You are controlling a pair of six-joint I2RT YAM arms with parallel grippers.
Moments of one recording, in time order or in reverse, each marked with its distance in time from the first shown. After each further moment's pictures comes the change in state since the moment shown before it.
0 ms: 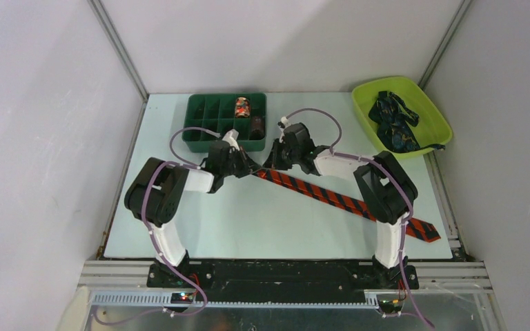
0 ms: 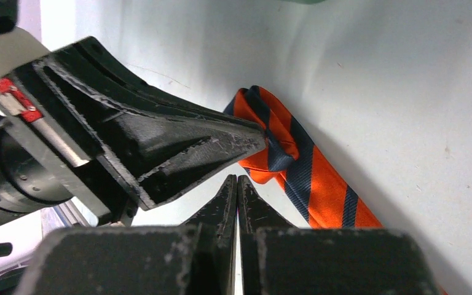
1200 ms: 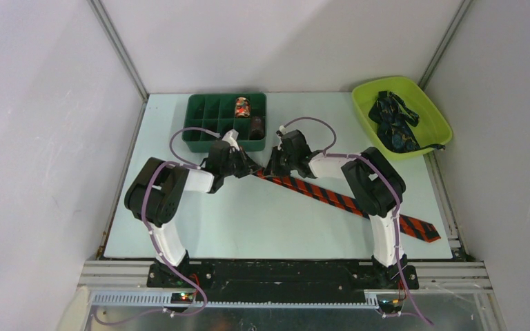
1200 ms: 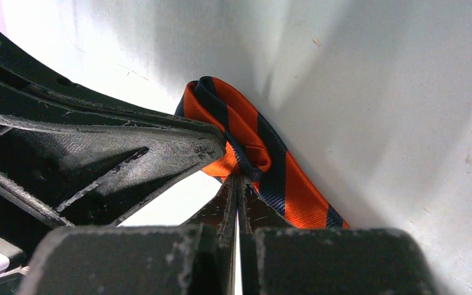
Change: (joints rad) left arm -0.001 0.002 0.000 -0.005 -0.014 -0.002; right arm 0.000 0.122 -0.005 0.046 -0.034 0.037
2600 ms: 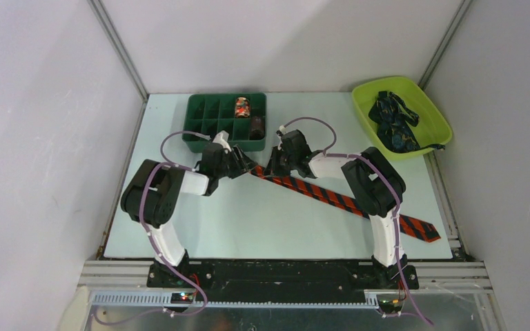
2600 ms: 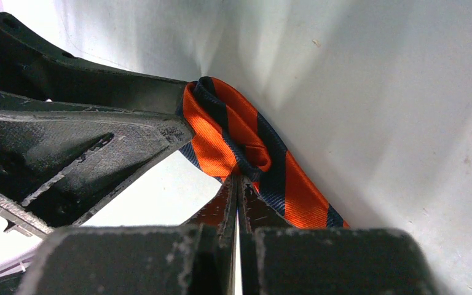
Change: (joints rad) left arm 0.055 -0.025 -0.058 0.043 -0.052 -0.012; right arm -0.002 0.000 0.000 0.002 0.001 0.000
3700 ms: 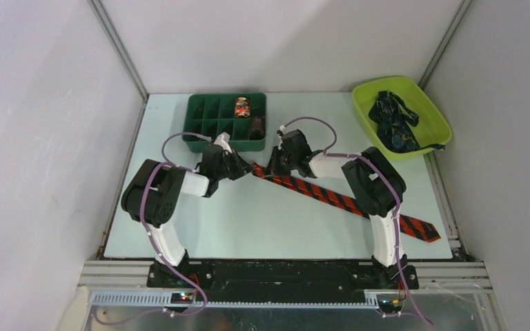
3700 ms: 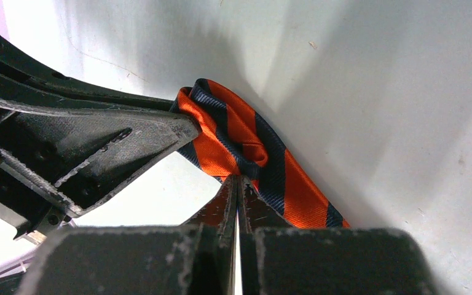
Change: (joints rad) left arm -0.001 0.010 -0.016 0.029 0.033 -0.003; right arm -0.005 0.000 0.000 0.000 -0.001 0.000
